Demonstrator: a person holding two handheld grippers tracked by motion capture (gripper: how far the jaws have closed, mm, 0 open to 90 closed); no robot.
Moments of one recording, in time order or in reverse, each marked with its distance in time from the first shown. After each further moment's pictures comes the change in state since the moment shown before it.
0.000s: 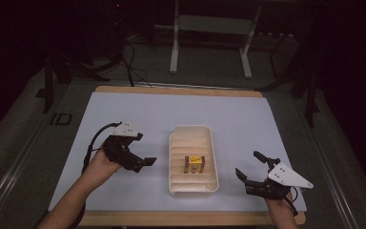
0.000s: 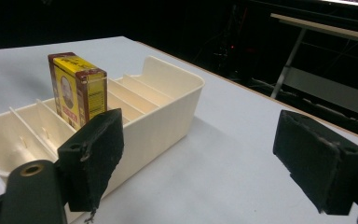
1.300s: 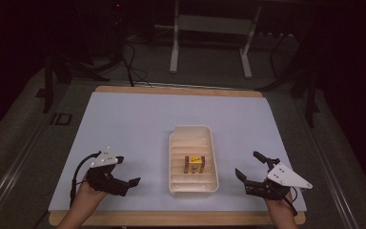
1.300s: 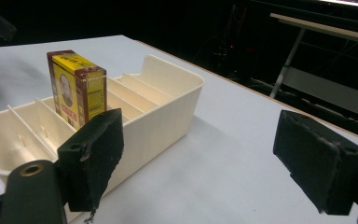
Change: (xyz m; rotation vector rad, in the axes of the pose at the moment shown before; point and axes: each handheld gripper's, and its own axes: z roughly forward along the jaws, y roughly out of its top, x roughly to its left) left arm -0.017 -0.089 -0.007 -0.052 0.111 -0.134; right arm 0.001 -0.001 0.001 -0.002 -0.005 -0.005
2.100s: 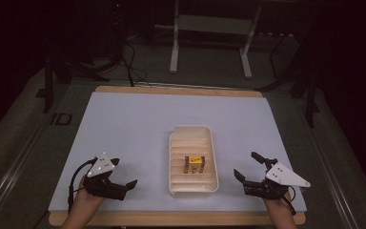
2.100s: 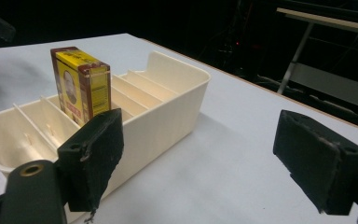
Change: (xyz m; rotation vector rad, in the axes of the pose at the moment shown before) left arm -0.004 -0.014 -0.001 -0.028 0.066 0.032; right arm 0.000 -0.004 0.004 0.008 0.025 0.020
